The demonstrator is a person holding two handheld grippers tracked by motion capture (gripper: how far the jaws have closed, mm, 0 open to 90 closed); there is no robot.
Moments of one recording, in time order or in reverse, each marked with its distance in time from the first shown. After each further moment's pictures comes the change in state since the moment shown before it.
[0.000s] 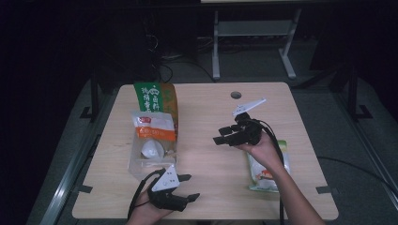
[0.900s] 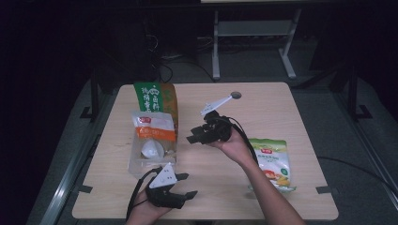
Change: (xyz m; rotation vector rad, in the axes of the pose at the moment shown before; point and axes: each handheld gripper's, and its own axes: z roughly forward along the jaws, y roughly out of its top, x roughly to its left) left arm 0.005 -0.003 -0.003 0.003 0.017 -0.053; right arm 0.026 0.043 0.064 0.025 0.058 -0.094
